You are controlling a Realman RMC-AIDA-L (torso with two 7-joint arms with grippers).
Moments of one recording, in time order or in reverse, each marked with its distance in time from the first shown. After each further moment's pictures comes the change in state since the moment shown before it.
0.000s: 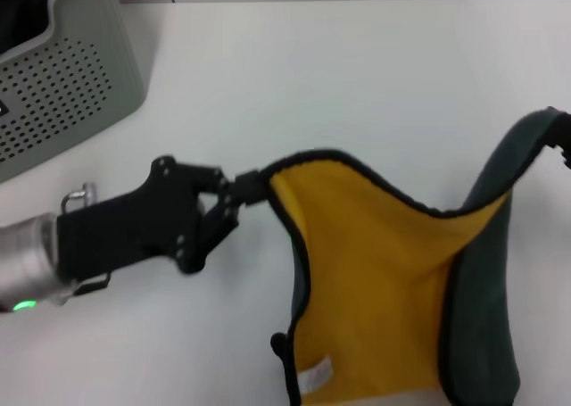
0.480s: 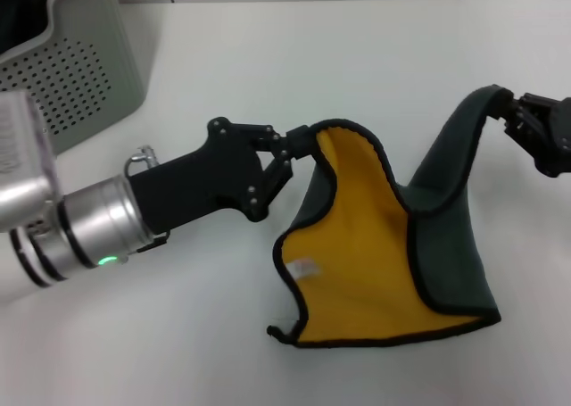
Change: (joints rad) left arm -0.083 -0.084 0.007 0.002 -0.113 -0.258 0.074; right arm 0.084 0.027 0.000 -0.007 0.022 0.233 -0.001
